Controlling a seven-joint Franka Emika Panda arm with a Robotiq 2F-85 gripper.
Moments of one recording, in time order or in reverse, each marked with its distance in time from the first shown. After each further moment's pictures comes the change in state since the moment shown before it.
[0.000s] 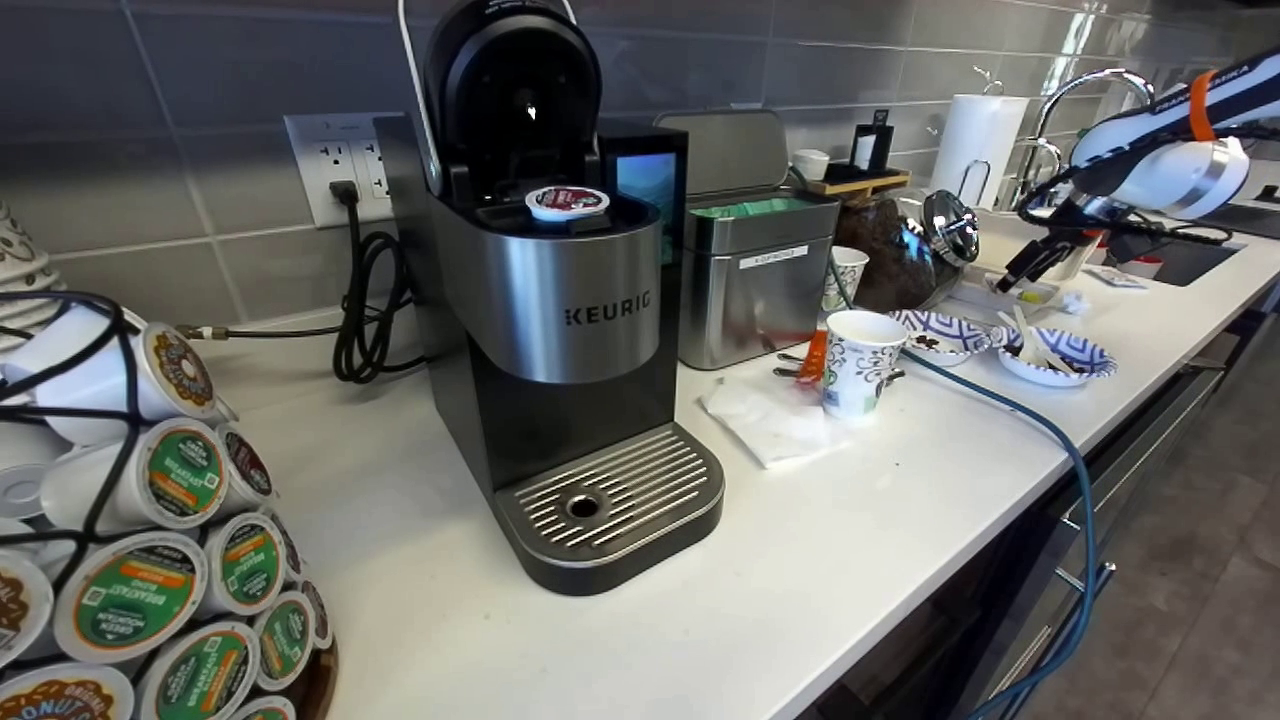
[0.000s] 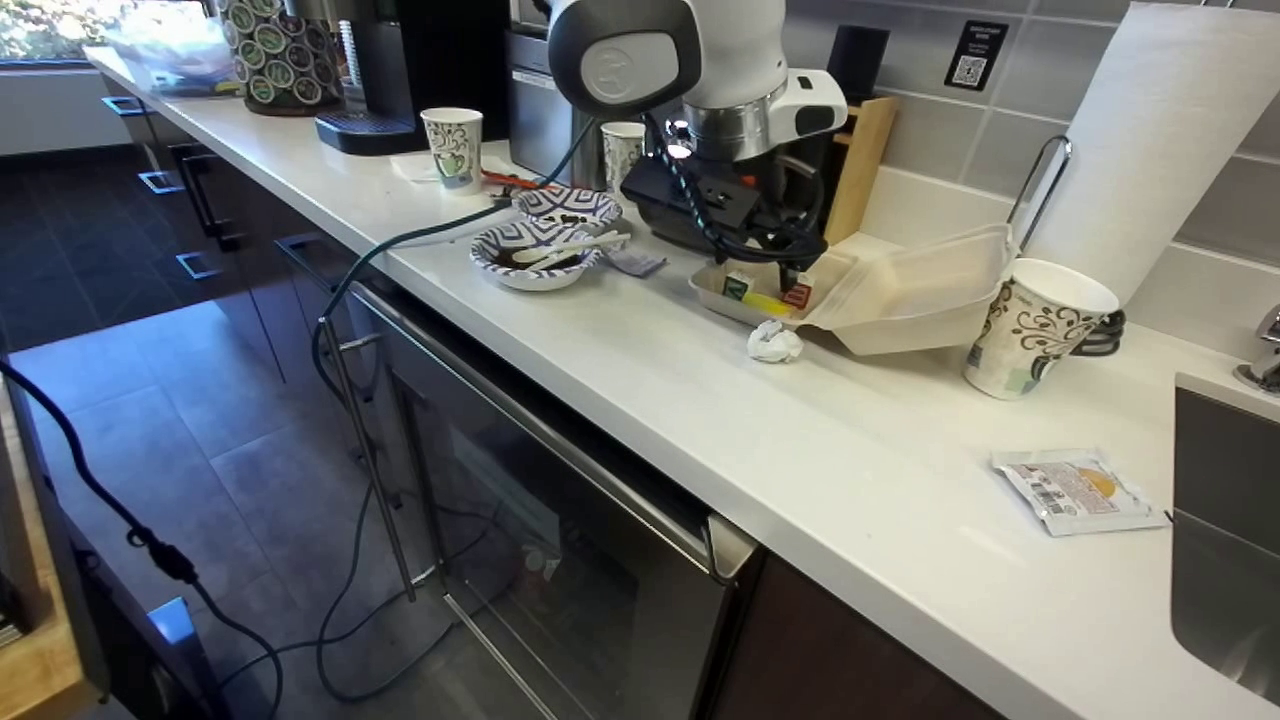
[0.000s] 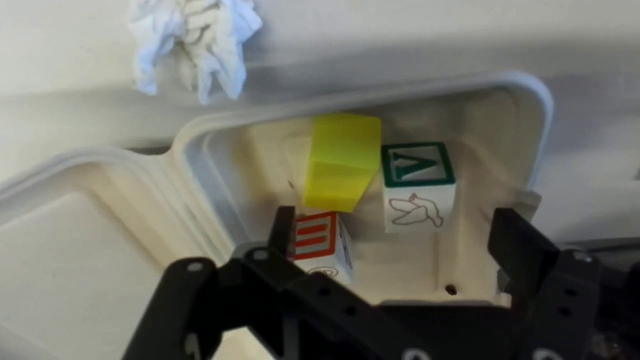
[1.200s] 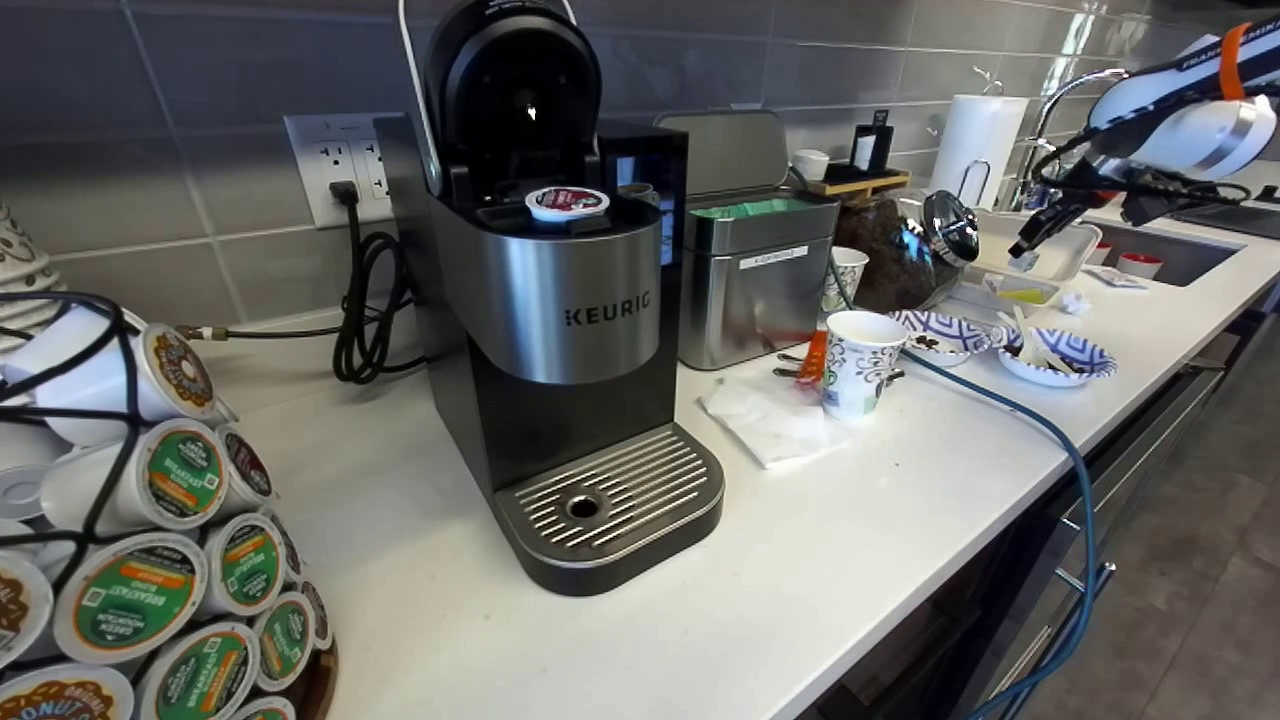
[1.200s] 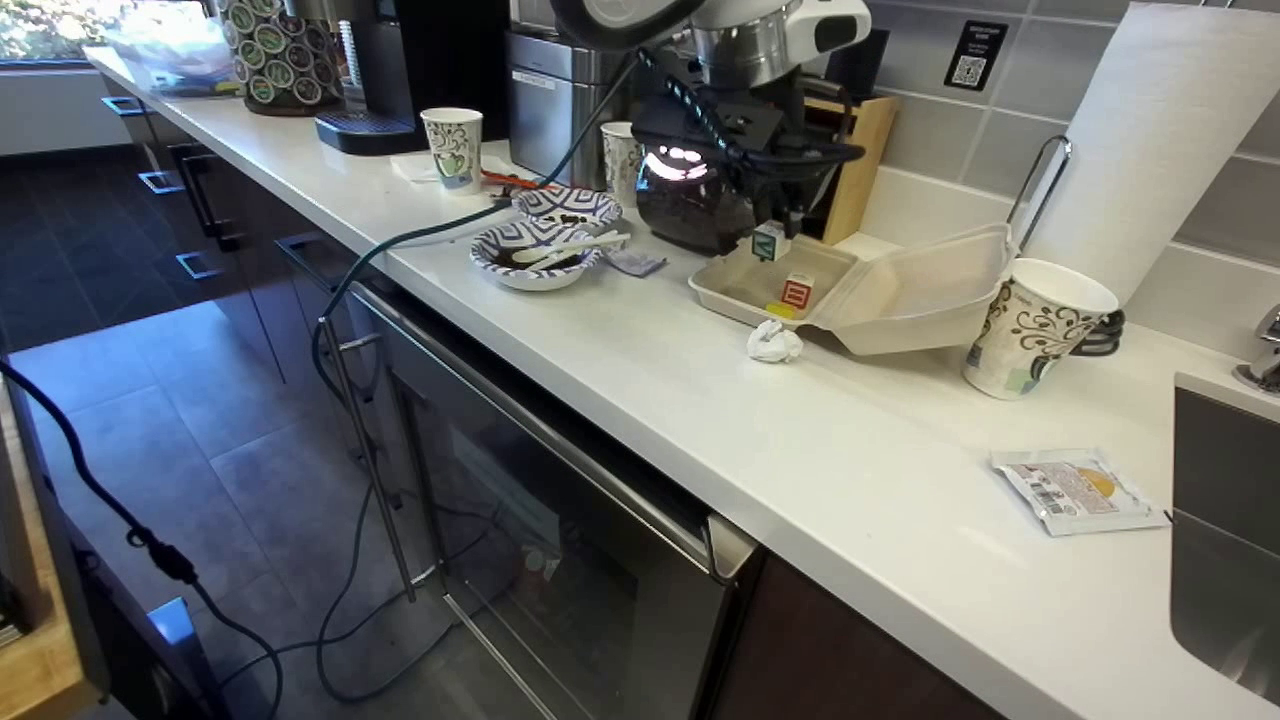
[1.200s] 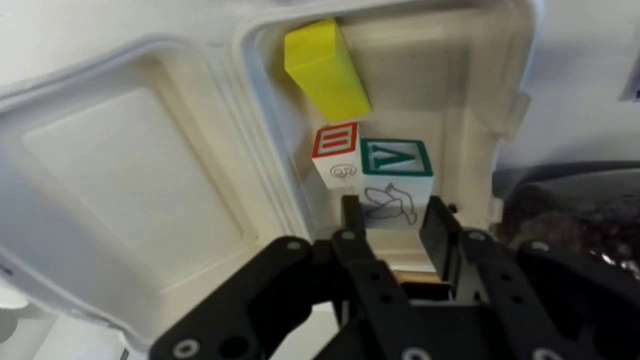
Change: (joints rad) arm -0.005 -0.088 0.006 -0.010 -0.026 -0.001 -0.001
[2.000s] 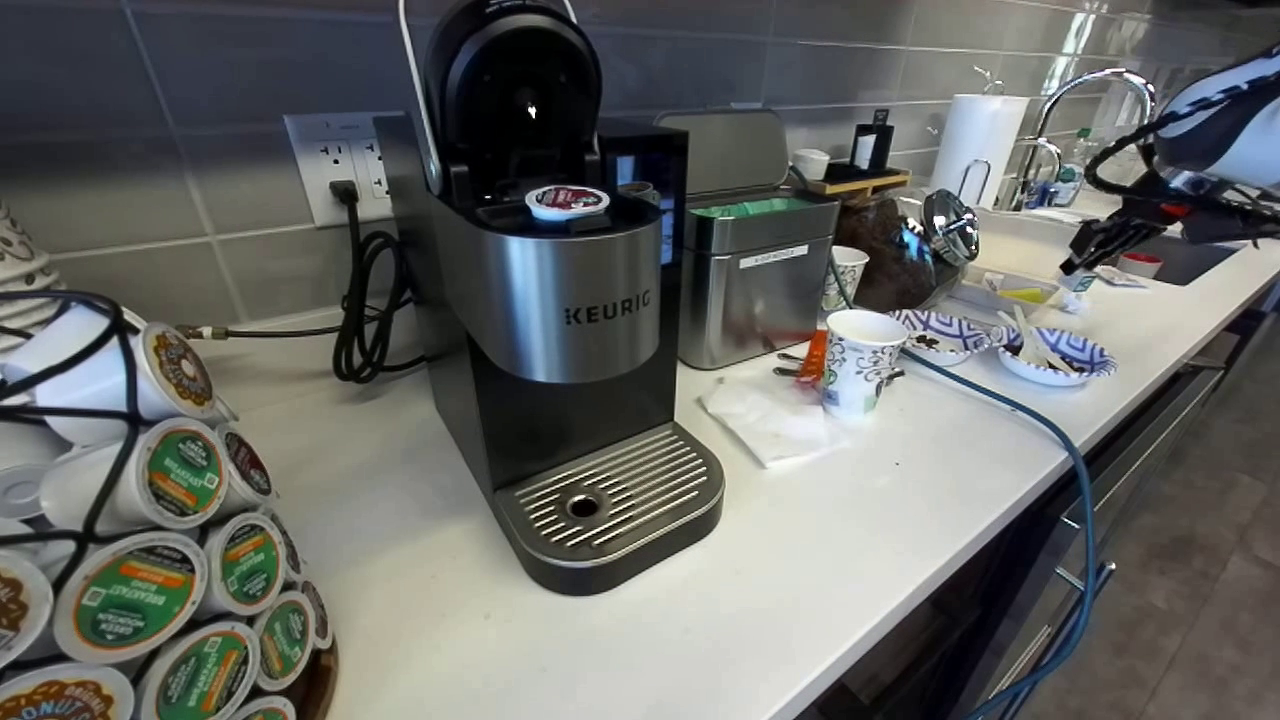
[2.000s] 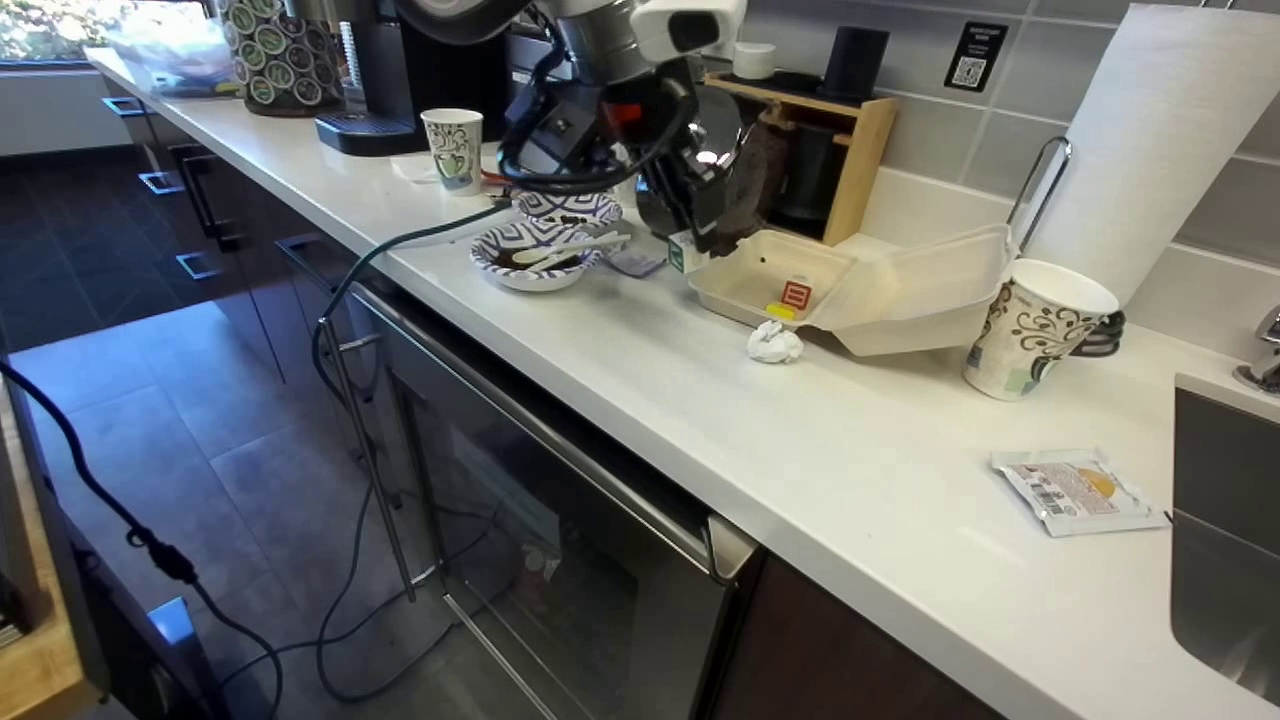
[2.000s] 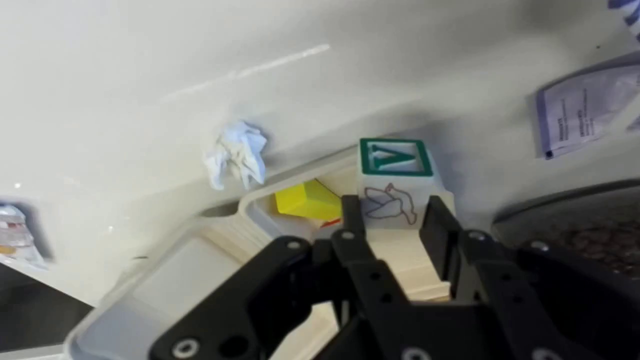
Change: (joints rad) arm 0.030 -0.300 -0.033 -0.526 0.083 0.257 0.207
